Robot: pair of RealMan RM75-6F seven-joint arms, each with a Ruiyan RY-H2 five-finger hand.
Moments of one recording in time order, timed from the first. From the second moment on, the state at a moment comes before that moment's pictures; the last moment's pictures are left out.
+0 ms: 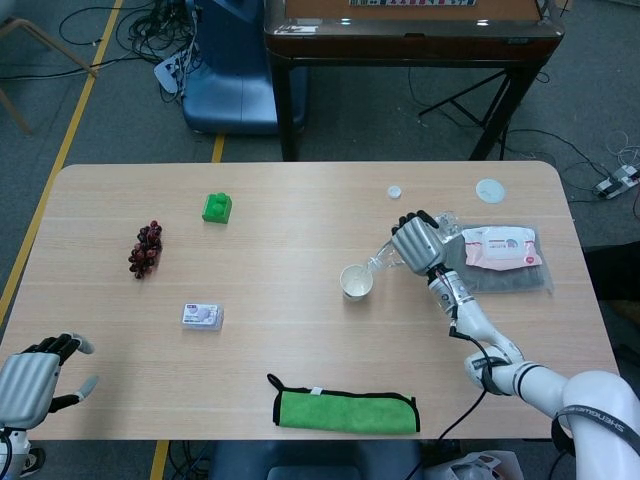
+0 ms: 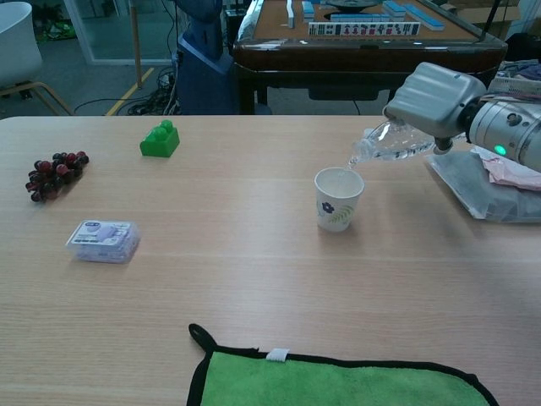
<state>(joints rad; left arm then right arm) -0.07 -1.04 0.01 -1.80 1.54 1.48 0.21 0.84 -1.65 0.14 -0.93 -1.32 0.92 -0.86</state>
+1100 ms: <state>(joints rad) -0.07 -1.04 0.01 -1.80 1.54 1.48 0.21 0.84 -1.66 0.13 -0.93 -1.30 0.93 -0.89</state>
